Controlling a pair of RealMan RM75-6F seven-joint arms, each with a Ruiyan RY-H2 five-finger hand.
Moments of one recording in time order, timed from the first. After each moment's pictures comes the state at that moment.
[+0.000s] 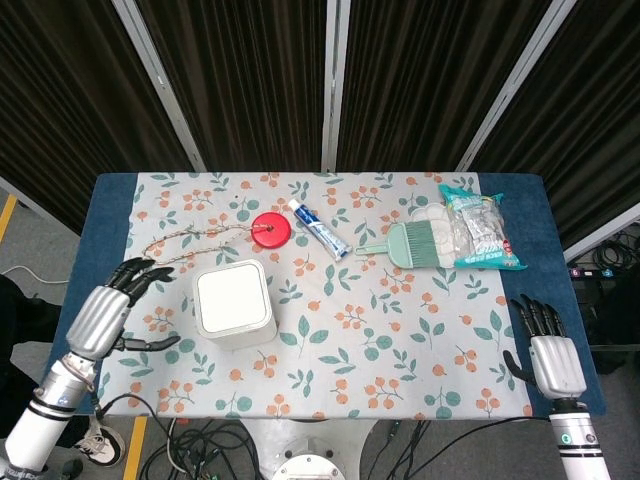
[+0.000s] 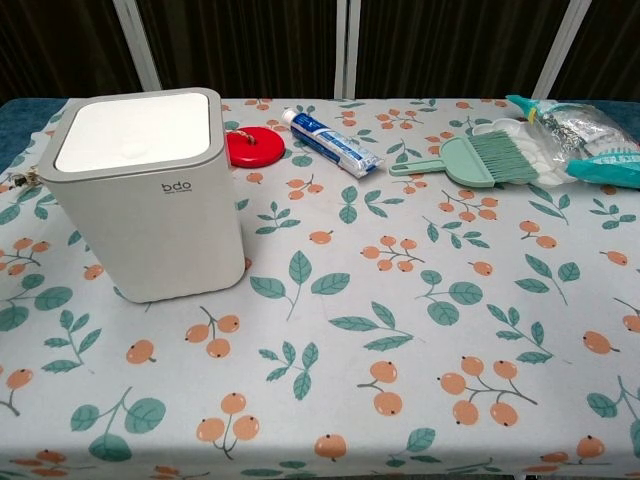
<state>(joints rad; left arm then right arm) -0.34 -1.11 -0.02 -1.74 1.61 1.42 -0.19 0.11 -1.37 0.03 -1.34 -1.51 1.43 0.07</state>
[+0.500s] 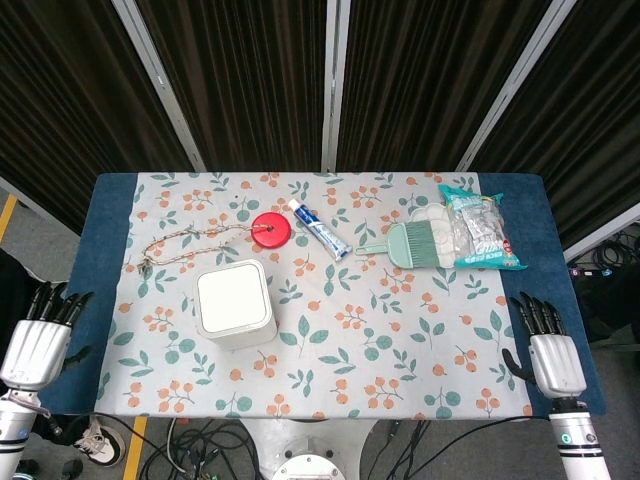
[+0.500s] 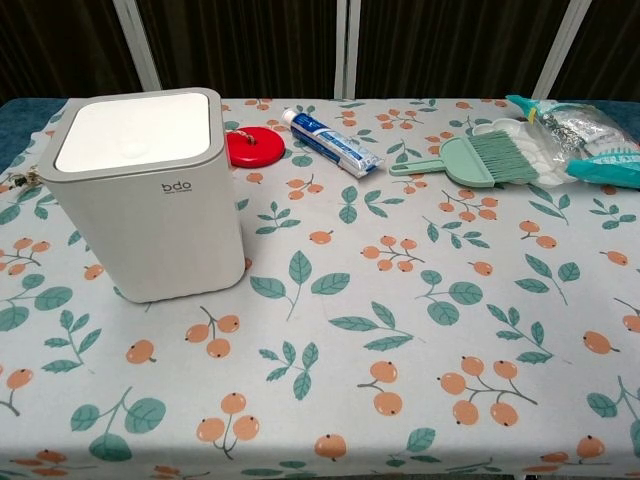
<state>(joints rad) -0.14 -1.28 0.03 -1.30 1.58 1.60 0.15 0.11 -1.36 0.04 -1.36 -1.52 1.44 0.06</state>
